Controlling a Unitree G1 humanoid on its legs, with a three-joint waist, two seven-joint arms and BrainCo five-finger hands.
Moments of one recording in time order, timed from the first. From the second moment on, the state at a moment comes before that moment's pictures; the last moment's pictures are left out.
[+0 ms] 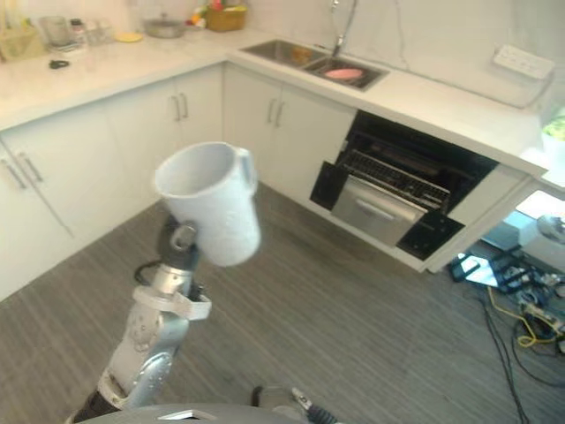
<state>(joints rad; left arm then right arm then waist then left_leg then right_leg) 0.09 0.06 -0.44 -0.37 -0.37 -0.35 0.13 0.31 -0.17 0.02 0.63 0.39 0.36 0.11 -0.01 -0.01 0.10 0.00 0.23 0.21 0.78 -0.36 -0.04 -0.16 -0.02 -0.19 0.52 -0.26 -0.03</state>
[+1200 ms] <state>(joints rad) 0.05 0.02 -0.35 -0.32 -0.41 -0.31 0.12 0.29 -0.04 -0.10 0.13 0.43 -0.01 -0.24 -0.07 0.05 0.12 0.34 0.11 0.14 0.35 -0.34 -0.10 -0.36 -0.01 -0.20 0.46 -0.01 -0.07</state>
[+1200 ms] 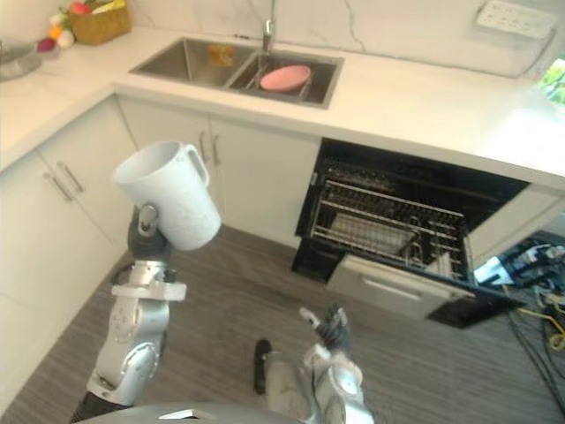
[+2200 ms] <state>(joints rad) 0.11 0.10 -0.44 -0.35 -0.40 -0.31 0.12 0.15 0.05 -0.16 -0.30 0.49 -0.36 -0.31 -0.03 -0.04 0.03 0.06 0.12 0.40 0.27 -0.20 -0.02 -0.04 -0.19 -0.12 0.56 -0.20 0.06</state>
